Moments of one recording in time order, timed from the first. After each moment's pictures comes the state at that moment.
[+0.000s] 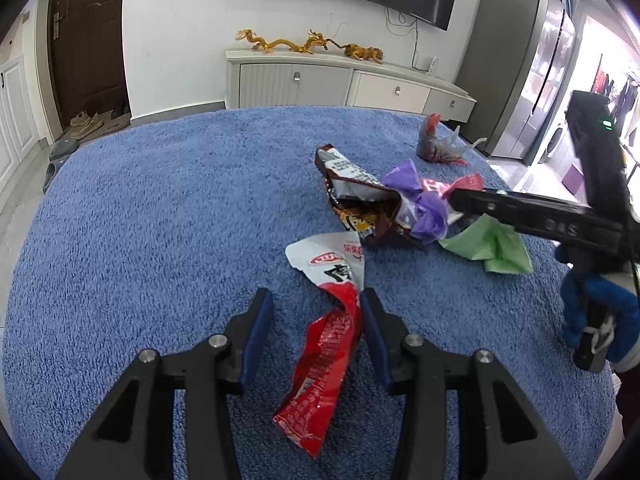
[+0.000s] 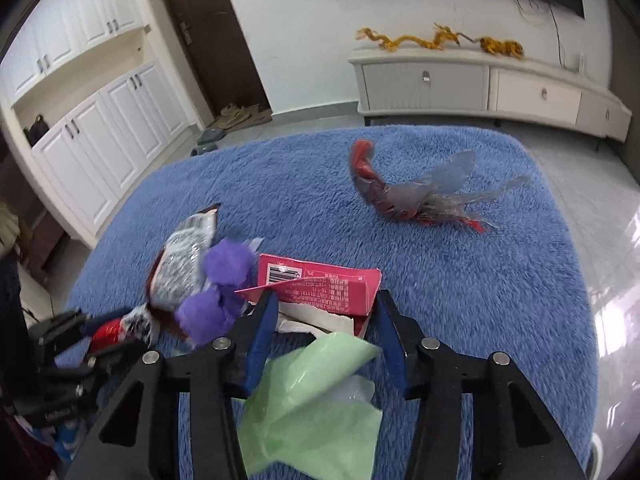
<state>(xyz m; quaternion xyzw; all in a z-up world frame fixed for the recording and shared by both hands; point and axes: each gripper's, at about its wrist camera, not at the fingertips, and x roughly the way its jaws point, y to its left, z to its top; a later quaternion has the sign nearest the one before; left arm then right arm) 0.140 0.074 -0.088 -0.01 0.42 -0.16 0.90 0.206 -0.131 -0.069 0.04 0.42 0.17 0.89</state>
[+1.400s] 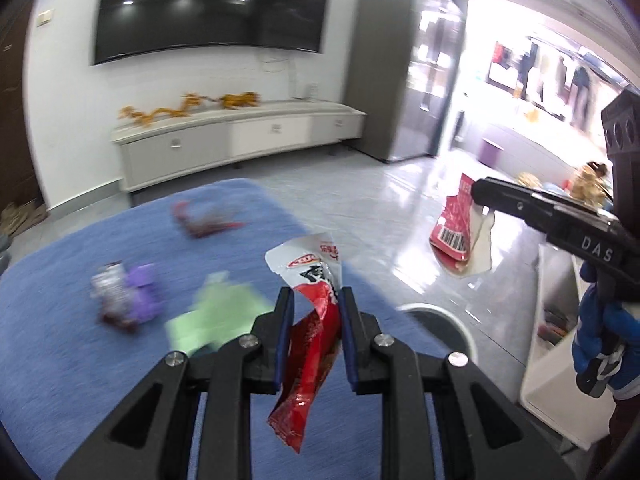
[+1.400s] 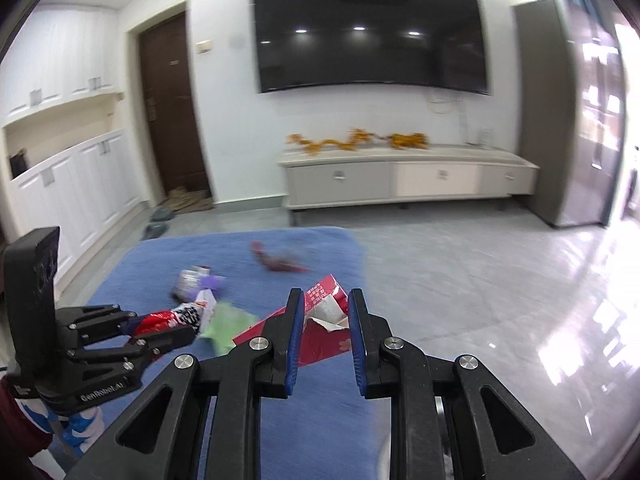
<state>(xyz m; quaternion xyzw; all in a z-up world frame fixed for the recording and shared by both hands) 0.044 -0.115 0.015 0.05 0.33 -0.33 0.88 0.003 -0.266 0.066 0.03 0.28 0.03 0.96</state>
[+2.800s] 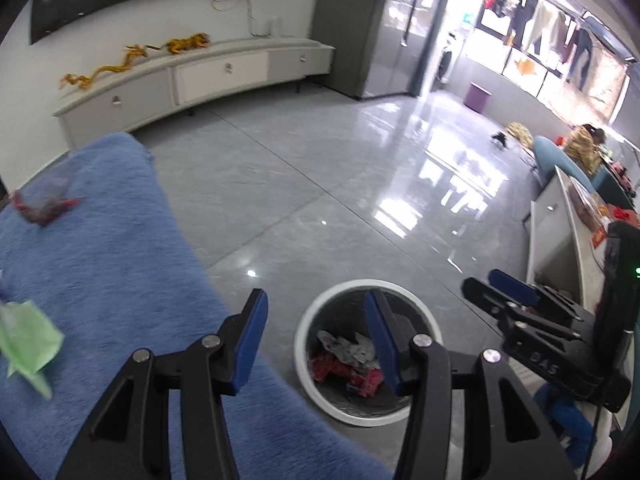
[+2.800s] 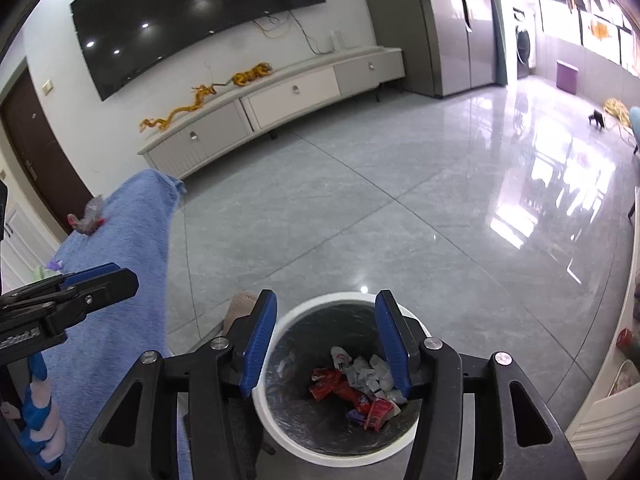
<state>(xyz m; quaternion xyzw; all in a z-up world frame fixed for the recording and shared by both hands) 0.069 -0.283 -0.046 0.08 0.42 -0.33 0.84 -0.042 -0.455 -0.081 0.19 0.36 -0.14 0.90</state>
